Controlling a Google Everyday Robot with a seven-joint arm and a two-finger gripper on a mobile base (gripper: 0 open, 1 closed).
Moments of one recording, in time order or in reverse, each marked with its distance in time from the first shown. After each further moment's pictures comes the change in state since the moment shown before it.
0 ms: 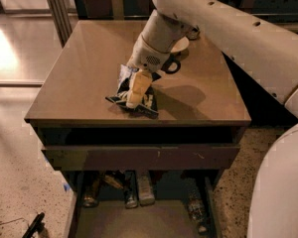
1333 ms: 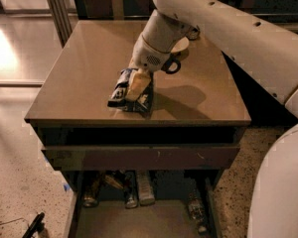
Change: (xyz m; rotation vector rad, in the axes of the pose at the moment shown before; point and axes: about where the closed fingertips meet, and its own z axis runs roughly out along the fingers) arm 0.000 0.000 0.000 0.000 0.000 0.000
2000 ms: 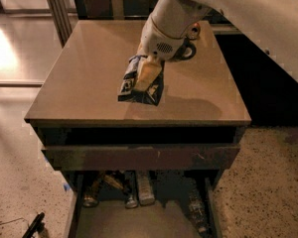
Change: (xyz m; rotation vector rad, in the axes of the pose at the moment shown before) arm -0.005 0.016 -0.063 0.143 0.049 -0.029
